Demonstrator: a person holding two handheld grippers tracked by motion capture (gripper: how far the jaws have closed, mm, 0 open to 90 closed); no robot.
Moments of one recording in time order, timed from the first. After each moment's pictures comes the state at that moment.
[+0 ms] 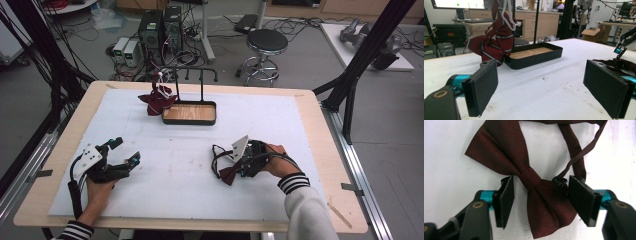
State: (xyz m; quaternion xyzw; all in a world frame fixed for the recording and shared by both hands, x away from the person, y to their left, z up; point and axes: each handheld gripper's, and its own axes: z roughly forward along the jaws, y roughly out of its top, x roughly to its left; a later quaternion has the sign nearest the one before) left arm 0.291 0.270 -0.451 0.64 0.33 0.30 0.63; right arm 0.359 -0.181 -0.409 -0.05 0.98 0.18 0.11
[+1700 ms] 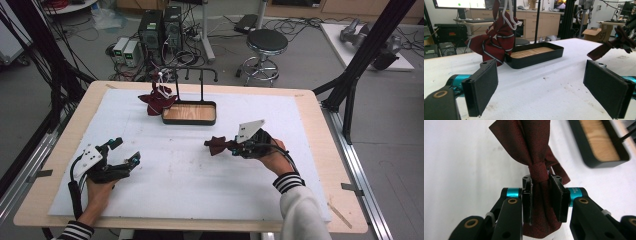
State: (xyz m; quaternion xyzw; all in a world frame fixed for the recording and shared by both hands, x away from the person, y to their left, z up) left arm 0.291 0.270 -0.452 0.64 0.33 0.30 0.63; right arm 0.370 -0.188 -0.378 0.05 0.93 0.34 0.16
